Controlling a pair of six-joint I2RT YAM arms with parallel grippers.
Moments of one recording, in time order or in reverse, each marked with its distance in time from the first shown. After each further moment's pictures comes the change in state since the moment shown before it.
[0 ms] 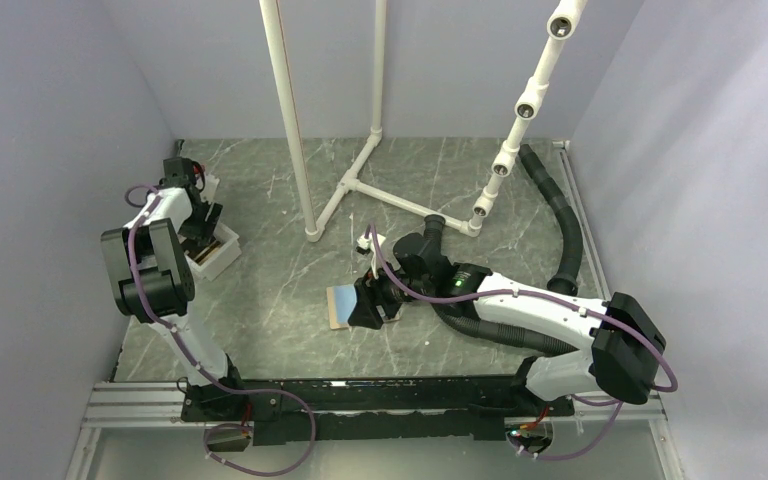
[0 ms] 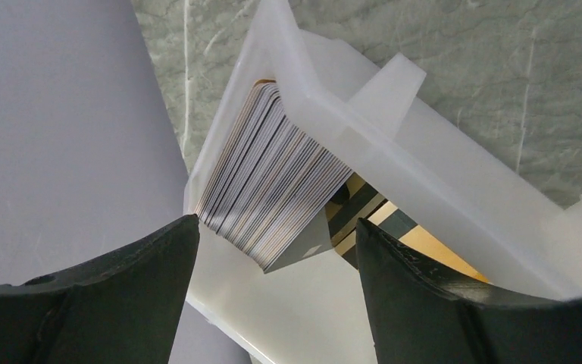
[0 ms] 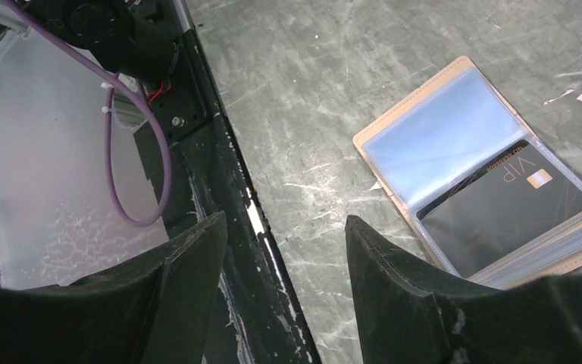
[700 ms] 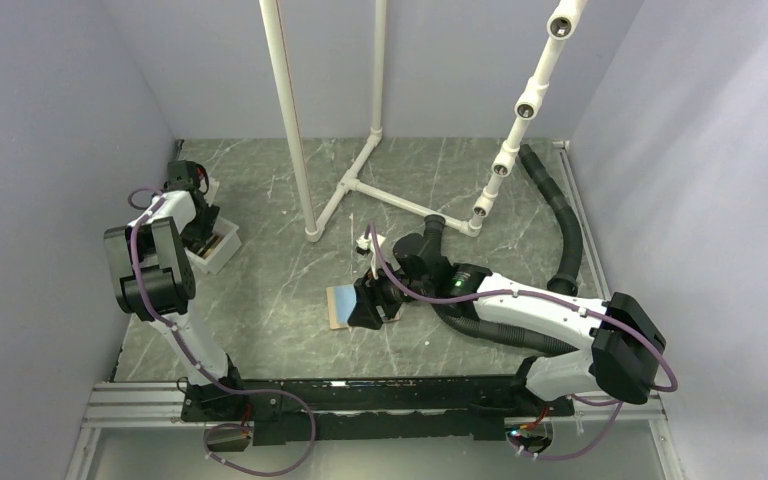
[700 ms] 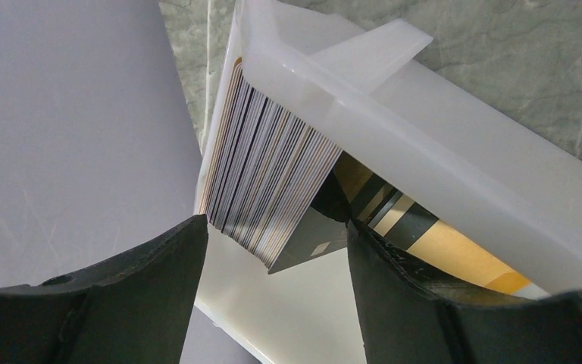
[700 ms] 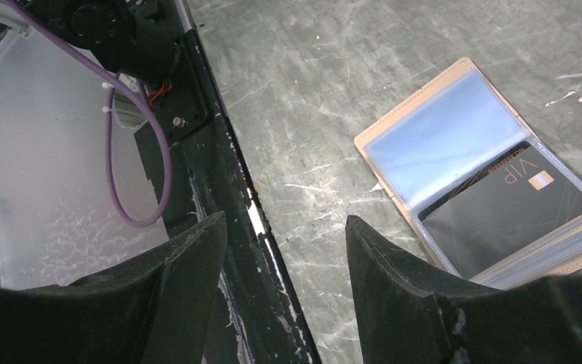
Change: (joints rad) left arm -0.006 0.017 -0.036 0.071 -0.089 0.006; right arm 0.003 0.000 -0.002 0.006 0.001 0.000
